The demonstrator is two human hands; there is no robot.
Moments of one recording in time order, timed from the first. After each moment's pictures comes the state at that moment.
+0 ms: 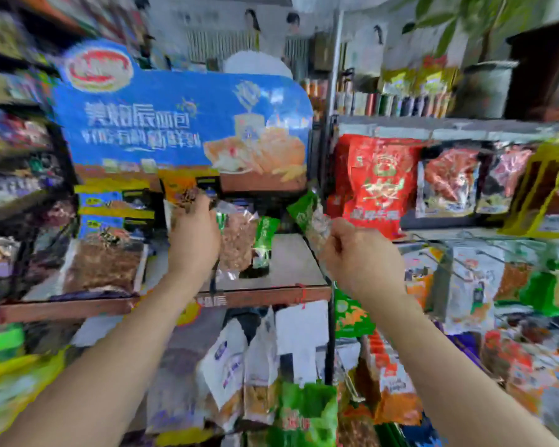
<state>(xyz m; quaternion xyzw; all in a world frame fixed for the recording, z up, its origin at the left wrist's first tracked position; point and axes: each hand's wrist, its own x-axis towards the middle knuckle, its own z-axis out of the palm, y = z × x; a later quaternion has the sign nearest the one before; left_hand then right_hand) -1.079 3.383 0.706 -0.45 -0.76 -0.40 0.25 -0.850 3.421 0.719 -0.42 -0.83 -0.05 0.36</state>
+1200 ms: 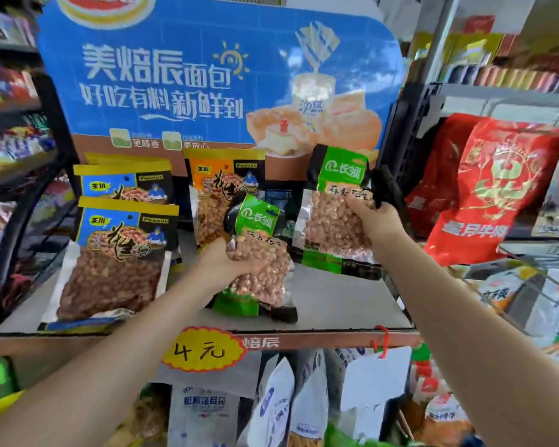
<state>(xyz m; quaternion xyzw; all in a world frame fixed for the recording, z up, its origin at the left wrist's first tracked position) -1.203 3.453 0.629 -0.40 -0.74 -0.46 -0.29 -1.000 3.600 0.691 -0.48 -0.57 0.49 0.46</state>
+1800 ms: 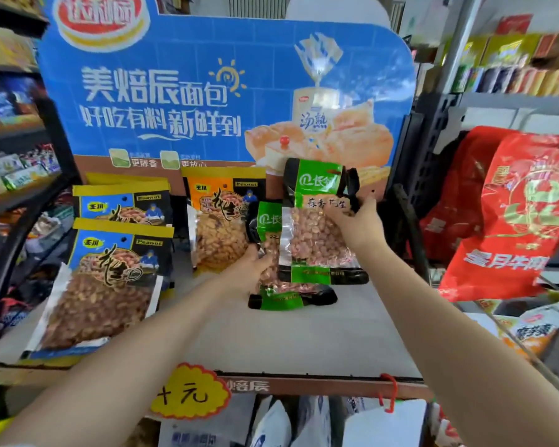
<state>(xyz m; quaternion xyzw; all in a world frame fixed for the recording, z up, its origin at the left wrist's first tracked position) -1.179 3.510 0.649 -0.41 -0.70 -0.47 -0.35 -1.038 3.640 0.692 -0.46 -0.68 0.39 0.42</state>
